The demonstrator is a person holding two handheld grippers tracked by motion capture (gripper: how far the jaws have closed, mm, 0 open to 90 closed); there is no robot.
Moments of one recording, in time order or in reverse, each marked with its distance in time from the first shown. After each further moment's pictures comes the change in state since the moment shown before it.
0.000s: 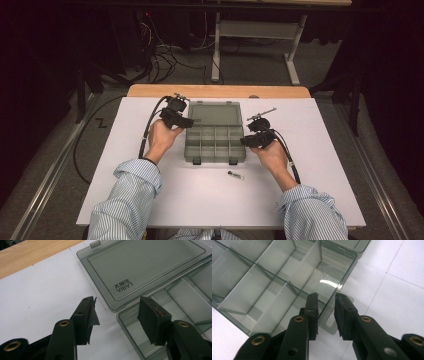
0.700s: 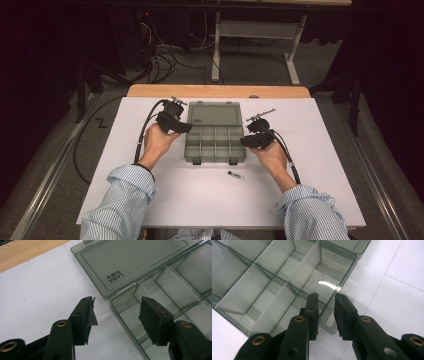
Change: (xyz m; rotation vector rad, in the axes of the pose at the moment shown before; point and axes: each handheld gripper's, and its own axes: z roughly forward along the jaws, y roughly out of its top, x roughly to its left) left arm -0.003 -0.016 -0.018 -0.016 -0.044 0.015; right arm 0.004 -0.001 0.000 -0.008 -0.023 -0.017
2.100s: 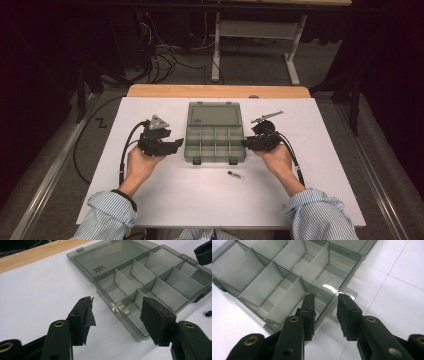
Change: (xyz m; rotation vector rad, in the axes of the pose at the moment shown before) left arm -0.016 -0.073 -0.056 -0.234 -0.049 0.027; right arm -0.003 -0.013 -0.018 -0.063 0.075 -0.012
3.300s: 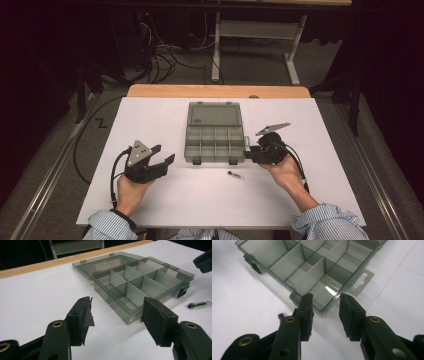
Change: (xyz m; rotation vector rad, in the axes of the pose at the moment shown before) left arm -0.014 -0.066 -0.035 -0.225 0.018 -0.040; right arm 0.018 -0.029 -0.025 -0.013 0.040 -0.088
